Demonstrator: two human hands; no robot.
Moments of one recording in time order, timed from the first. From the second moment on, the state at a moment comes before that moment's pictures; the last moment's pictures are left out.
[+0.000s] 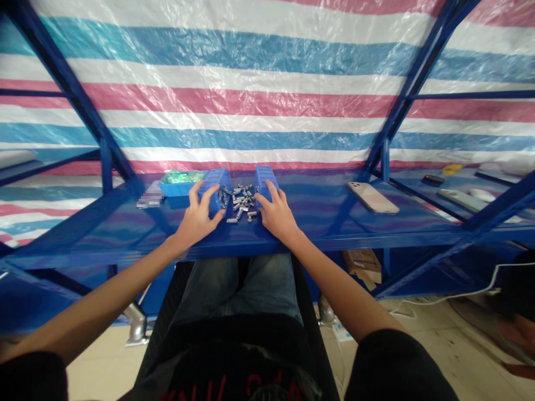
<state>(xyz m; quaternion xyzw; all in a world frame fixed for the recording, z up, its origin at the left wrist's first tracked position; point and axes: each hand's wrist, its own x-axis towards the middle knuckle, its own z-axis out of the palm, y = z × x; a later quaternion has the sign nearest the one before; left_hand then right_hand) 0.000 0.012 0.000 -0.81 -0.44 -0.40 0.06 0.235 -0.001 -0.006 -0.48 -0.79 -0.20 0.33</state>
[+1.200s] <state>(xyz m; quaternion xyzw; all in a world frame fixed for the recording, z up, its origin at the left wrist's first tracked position) -0.005 0.022 -0.004 -0.77 -0.46 -0.45 -0.01 0.239 0.004 -0.007 -0.48 -0.78 -0.18 0.35</state>
